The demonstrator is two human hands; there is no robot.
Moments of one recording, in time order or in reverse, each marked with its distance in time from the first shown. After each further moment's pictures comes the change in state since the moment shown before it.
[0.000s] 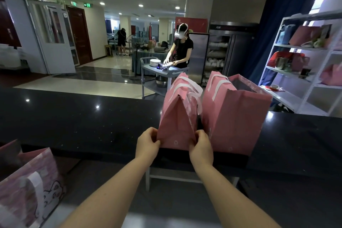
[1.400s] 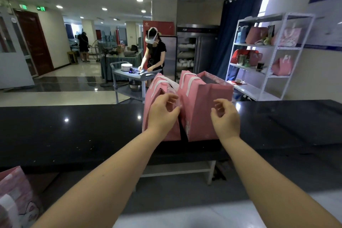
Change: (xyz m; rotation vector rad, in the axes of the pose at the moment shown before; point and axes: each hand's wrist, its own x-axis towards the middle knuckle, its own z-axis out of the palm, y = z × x) left_hand -0.022 0.153 0.015 -0.200 -0.054 0.565; right_hand 0.024 -0.012 -0.153 0.006 0.449 -0.266
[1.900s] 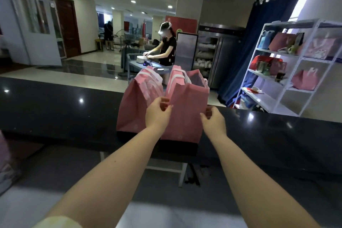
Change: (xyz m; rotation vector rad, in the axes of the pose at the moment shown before) left_hand -0.006 0.008 0.116 0.061 0.240 -0.380; right_hand 0.049 0.101 -0.020 0.031 -0.427 0.262
